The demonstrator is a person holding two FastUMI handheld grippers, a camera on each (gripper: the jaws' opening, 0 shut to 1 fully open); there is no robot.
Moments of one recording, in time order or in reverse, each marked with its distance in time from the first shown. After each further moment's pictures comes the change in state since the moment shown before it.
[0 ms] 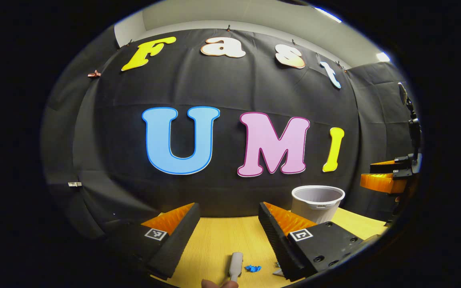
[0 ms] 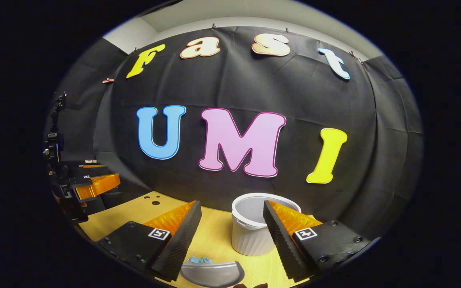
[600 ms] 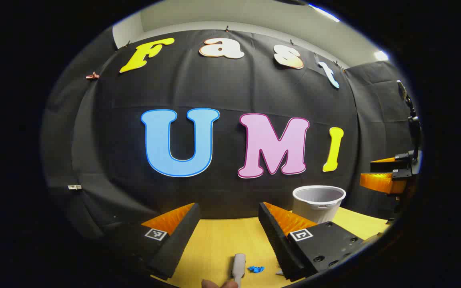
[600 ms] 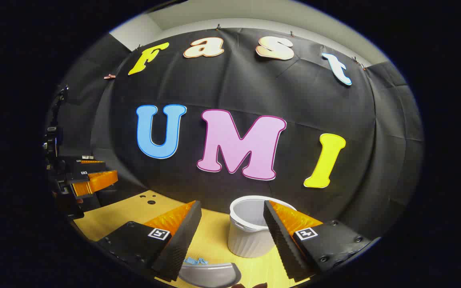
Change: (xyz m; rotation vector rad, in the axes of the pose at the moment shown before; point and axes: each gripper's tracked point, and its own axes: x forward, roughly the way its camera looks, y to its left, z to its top) left arm 0.004 0.008 0.009 -0.002 -0.014 -0.013; right arm 0.001 0.002 0.008 -0.040 -0.022 -0.022
